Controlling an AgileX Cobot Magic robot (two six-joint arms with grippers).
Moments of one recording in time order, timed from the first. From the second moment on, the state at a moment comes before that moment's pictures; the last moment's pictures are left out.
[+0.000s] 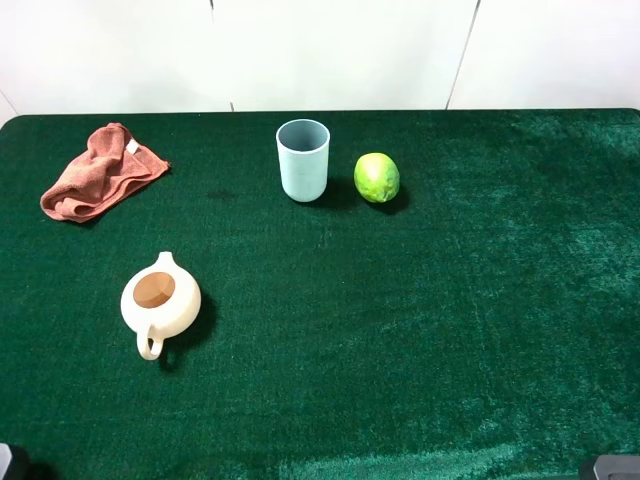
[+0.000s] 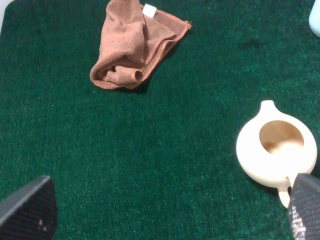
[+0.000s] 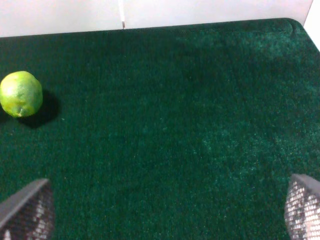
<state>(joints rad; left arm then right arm) -0.06 -0.01 -0.50 0.04 1.06 0.08 0.03 -0.01 -0.50 -0.02 1.03 0.02</state>
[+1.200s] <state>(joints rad) -0.06 0.21 -0.58 0.06 1.05 0.06 0.03 -0.01 -0.50 -0.02 1.03 0.02</state>
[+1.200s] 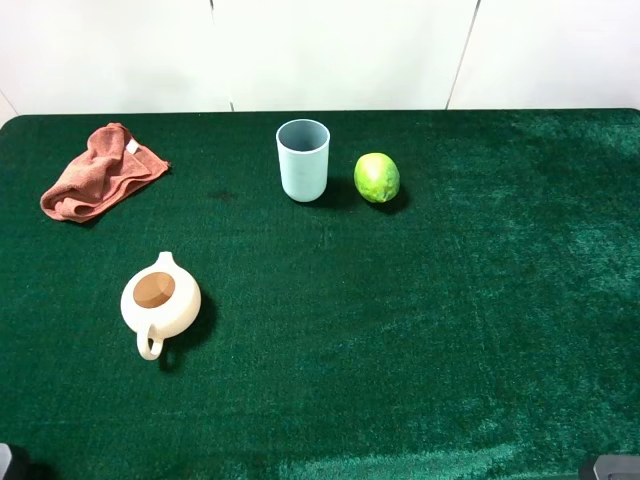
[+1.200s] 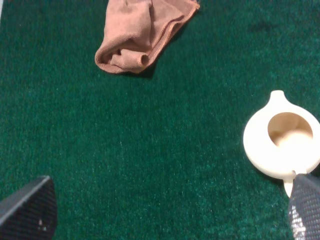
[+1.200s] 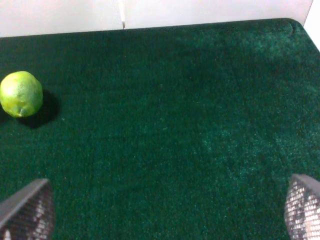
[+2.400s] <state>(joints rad) -0.06 1.24 -1.12 0.14 1.04 -0.08 0.03 -0.01 -0.50 -0.02 1.03 0.02</state>
